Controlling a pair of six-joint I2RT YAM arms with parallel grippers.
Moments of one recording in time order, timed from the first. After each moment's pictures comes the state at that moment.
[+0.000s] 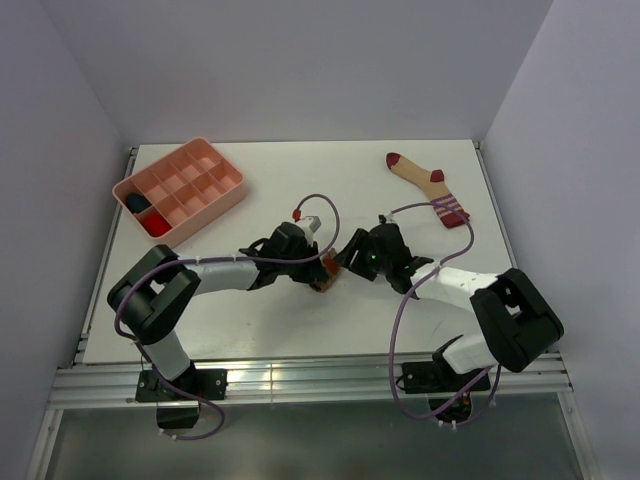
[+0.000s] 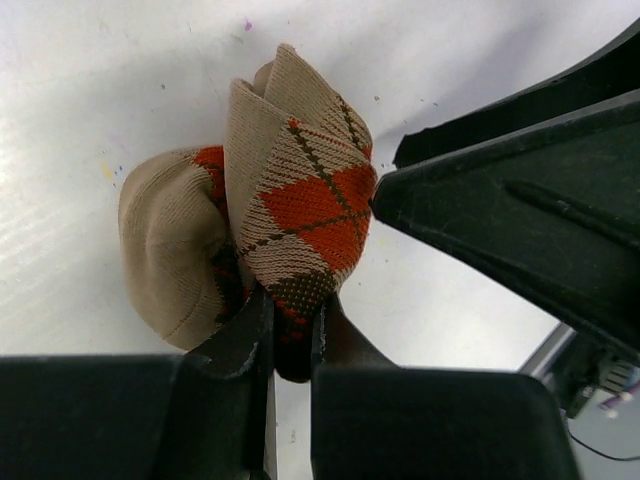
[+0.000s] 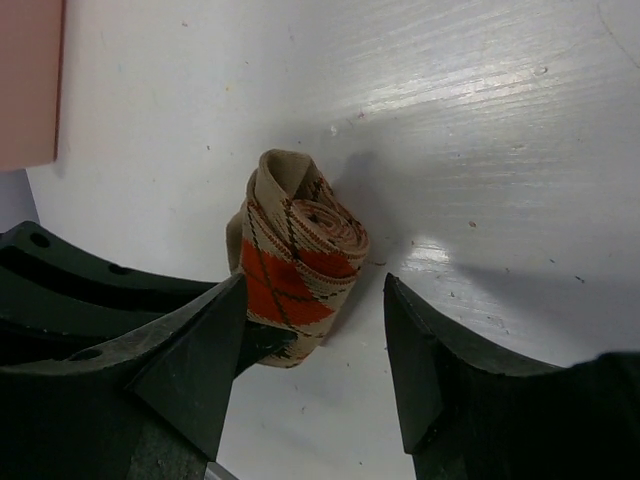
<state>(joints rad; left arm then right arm) -0.79 1.71 0.85 0.15 0.19 -0.60 0.55 1.40 0.55 0.17 -0.07 0.95</state>
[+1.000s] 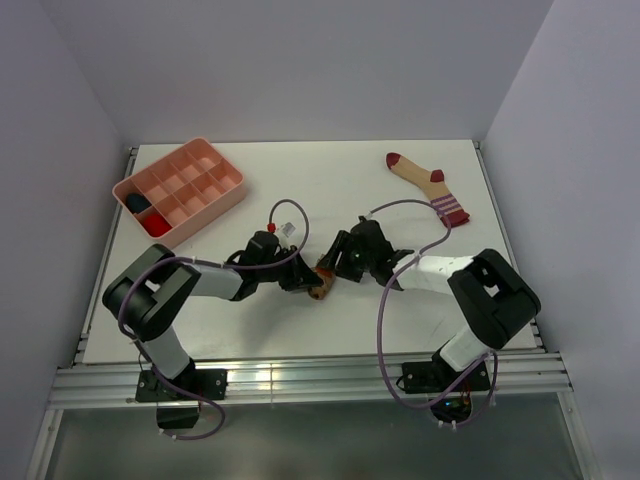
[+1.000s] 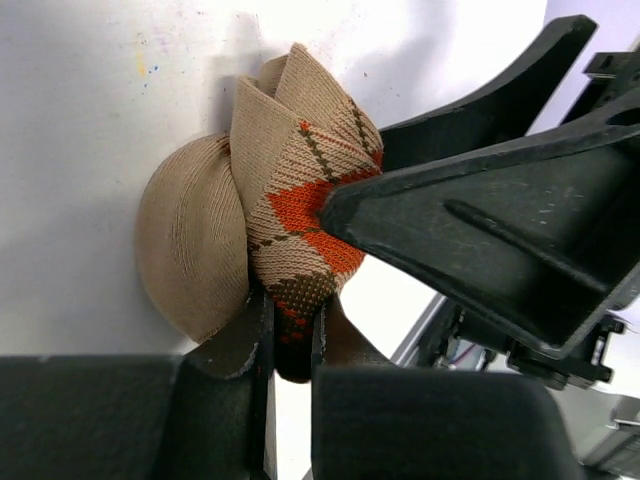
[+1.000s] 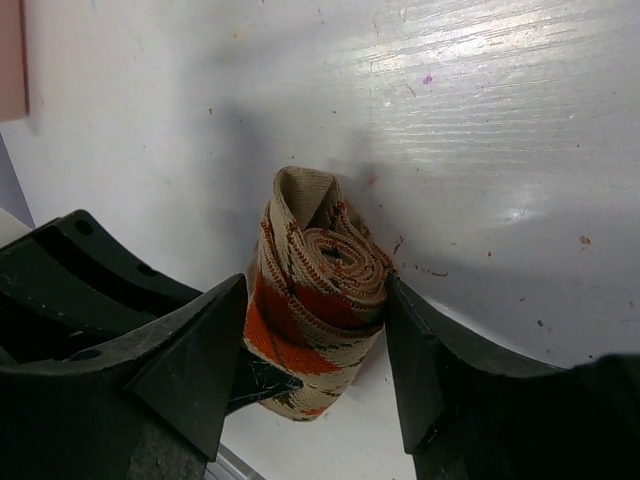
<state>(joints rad) -0.67 1.71 0.62 0.48 0.43 -0.96 0.62 1.56 0.66 0.16 -0.13 0.98</state>
